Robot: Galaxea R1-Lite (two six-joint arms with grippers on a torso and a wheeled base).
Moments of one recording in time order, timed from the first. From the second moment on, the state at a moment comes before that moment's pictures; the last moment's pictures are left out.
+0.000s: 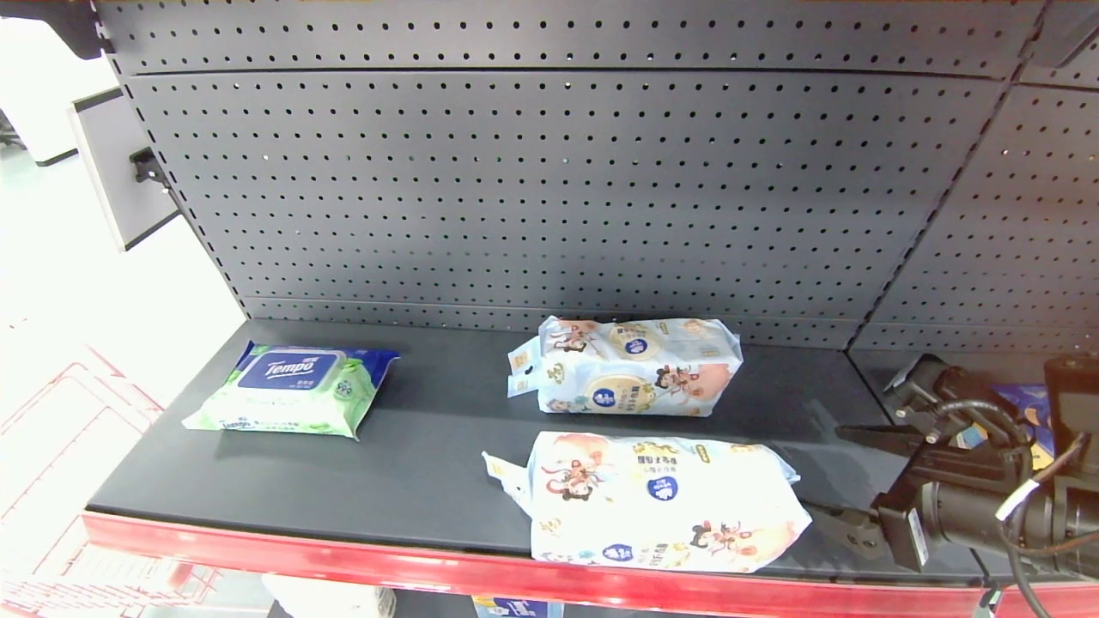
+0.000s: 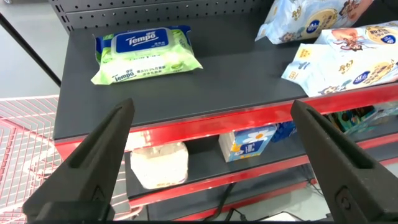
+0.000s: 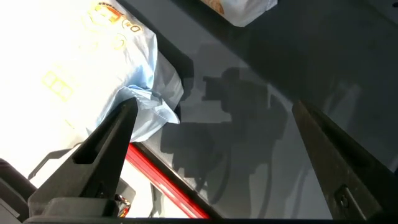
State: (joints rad) left arm -0.39 0.38 -0.49 0.29 0.09 -0.01; right arm 0.31 1.36 -0.40 -0.39 0.21 -0.29
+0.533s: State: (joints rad) left arm -0.39 0.38 -0.49 0.30 0.09 -0.01; right arm 0.30 1.34 -0.37 -0.39 0.21 -0.28
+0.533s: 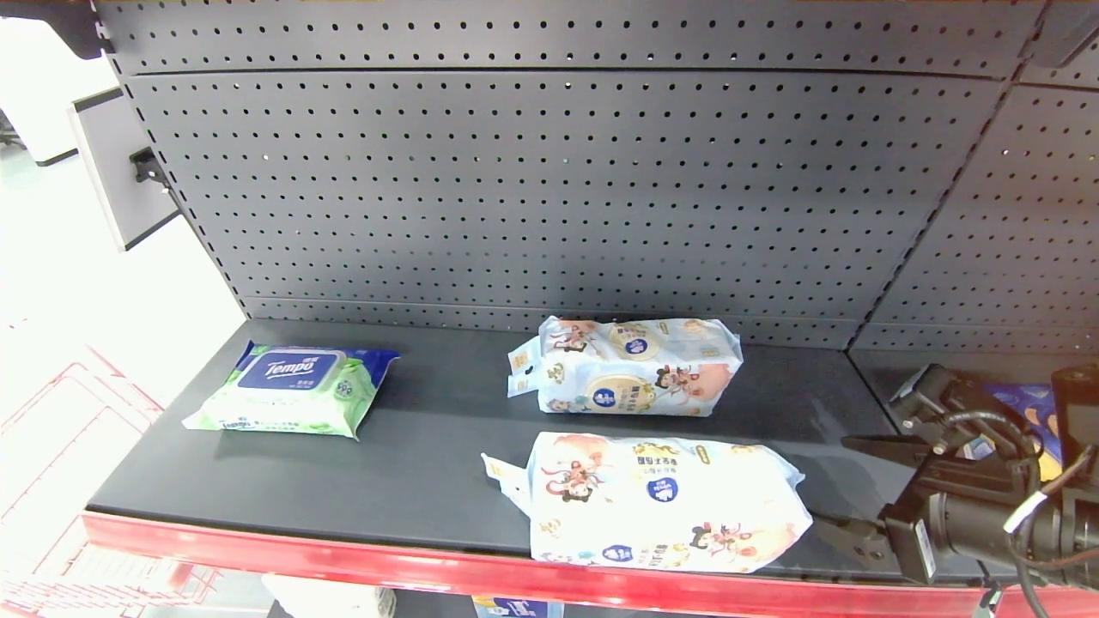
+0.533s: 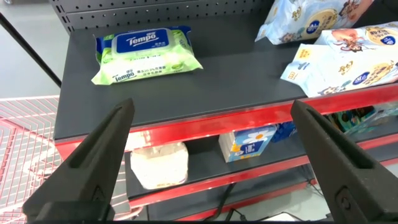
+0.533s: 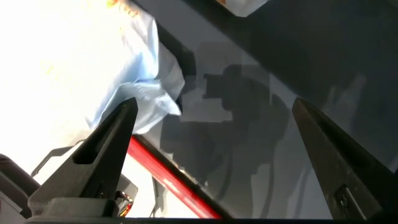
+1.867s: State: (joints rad) left arm -0.39 0.10 -0.26 0.30 0.15 0.00; right arm -0.15 0.14 -0.16 -0.02 -0.27 -0.04
